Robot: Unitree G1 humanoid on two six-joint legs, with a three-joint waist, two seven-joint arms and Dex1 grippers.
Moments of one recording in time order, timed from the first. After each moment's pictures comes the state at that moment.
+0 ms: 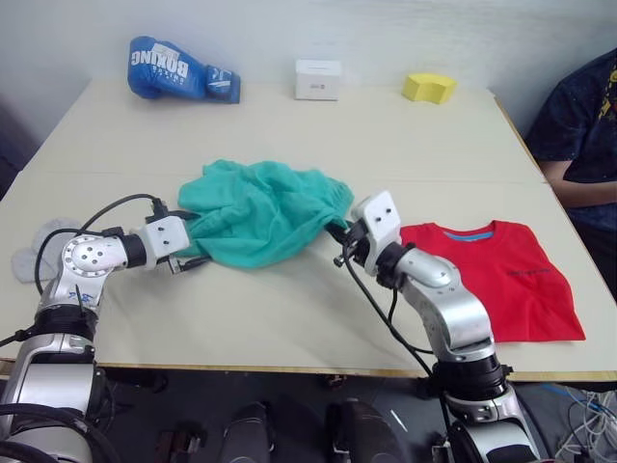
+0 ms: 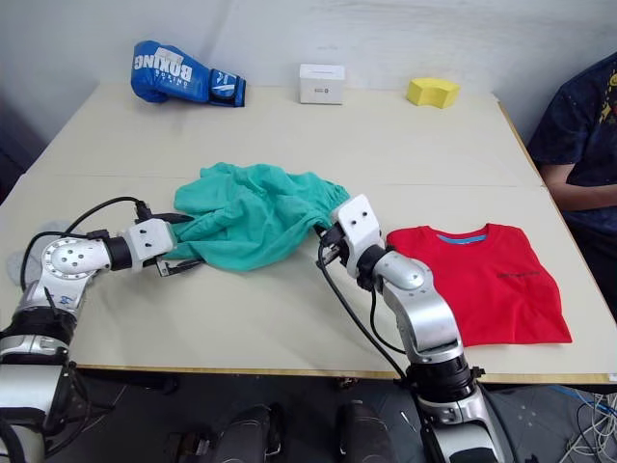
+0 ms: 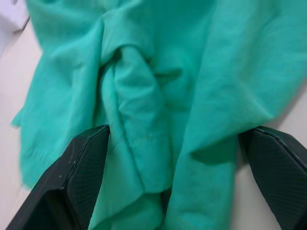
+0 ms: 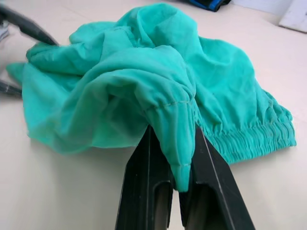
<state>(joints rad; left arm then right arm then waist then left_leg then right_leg) -0.68 0.75 -0.03 0.86 0.07 -0.58 -0.94 -0.50 -0.17 0.08 -0.27 0.15 0.69 0.47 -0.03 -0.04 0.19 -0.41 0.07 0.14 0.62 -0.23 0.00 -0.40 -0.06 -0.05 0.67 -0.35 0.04</state>
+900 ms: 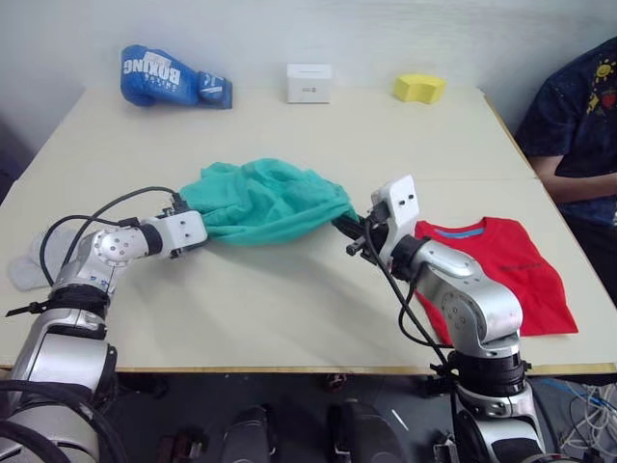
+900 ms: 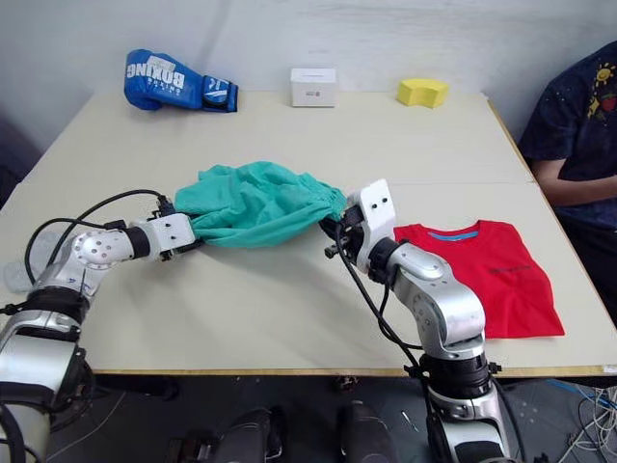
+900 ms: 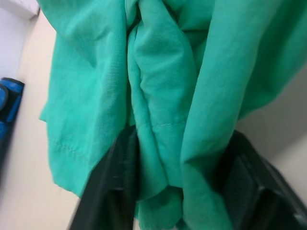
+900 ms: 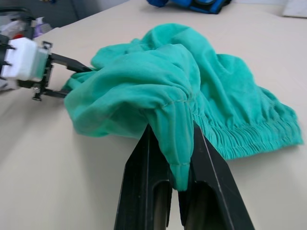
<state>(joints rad) -0.85 0.73 -0.20 1.08 0.30 -0.57 -0.59 -0.48 -0.23 0.03 -0.36 0.36 0.83 0.47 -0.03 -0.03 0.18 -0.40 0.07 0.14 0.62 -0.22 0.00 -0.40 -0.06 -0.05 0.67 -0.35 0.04</state>
